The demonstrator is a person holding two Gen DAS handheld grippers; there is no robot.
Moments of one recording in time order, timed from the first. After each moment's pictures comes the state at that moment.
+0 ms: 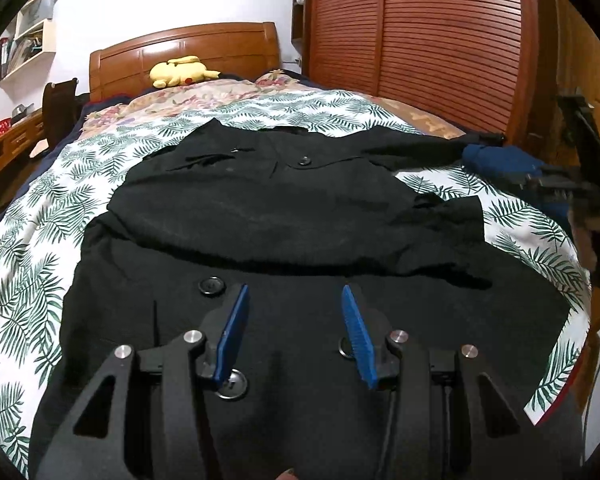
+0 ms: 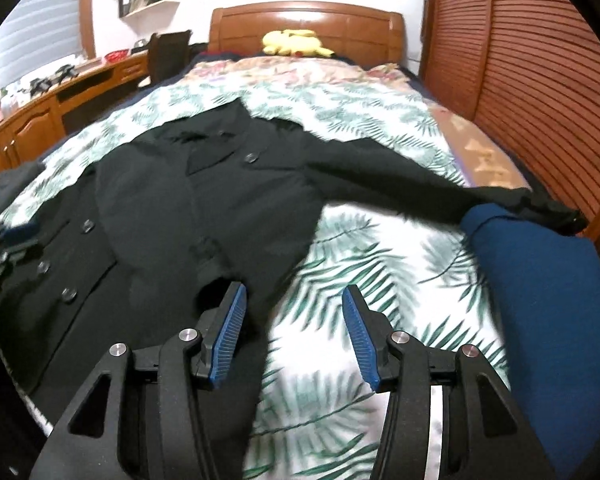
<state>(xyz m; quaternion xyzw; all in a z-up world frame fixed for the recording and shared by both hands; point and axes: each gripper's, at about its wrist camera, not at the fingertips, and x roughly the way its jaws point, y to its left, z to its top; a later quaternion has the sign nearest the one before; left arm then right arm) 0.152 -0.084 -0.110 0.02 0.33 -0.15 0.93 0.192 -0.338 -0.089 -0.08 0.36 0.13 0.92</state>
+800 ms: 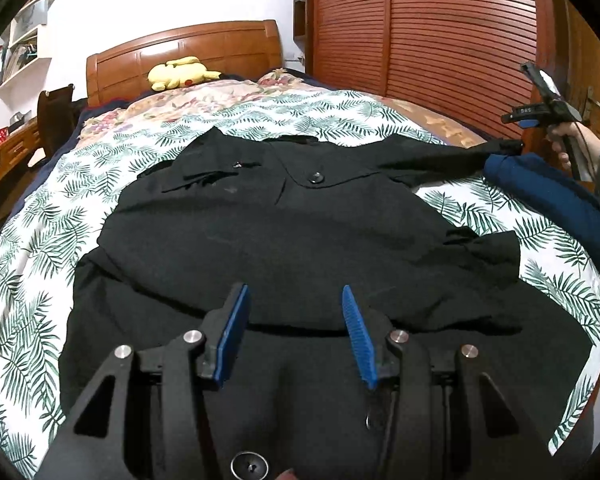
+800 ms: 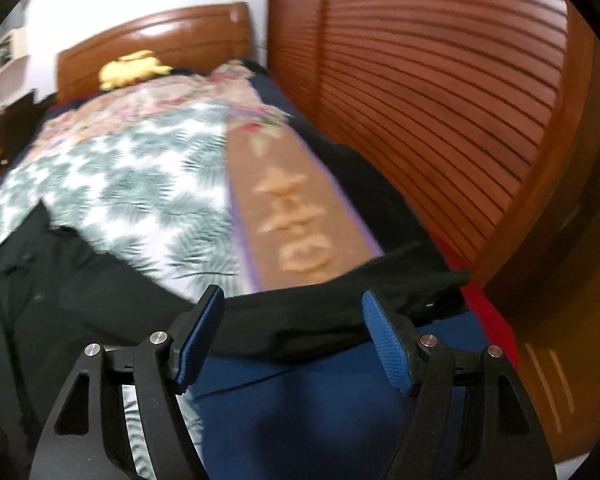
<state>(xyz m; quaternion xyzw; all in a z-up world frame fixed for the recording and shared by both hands) 0.211 -0.089 -0.103 0.04 0.34 -0.14 0.93 0.374 -0.553 -0.020 0.00 0.38 -0.10 0.92</state>
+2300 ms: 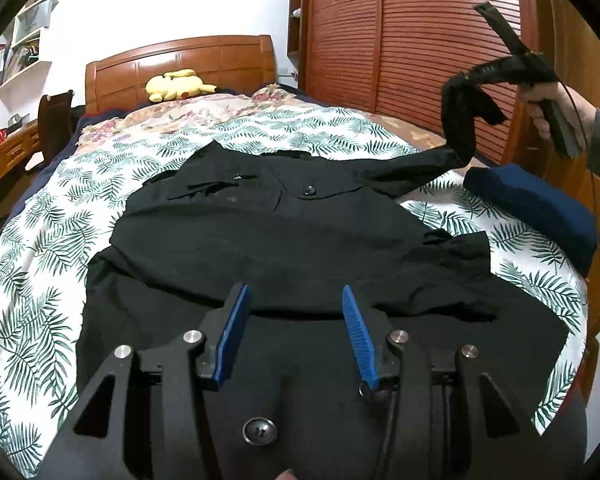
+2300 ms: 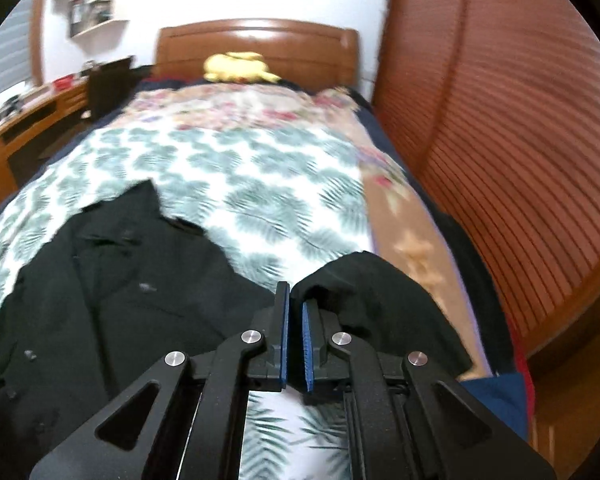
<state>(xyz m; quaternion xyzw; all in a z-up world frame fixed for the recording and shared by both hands) 0.177 -0.067 -0.084 0.02 0.31 -0.16 0.94 0.347 -0.372 0.049 -0.10 0.34 0.07 0.93</state>
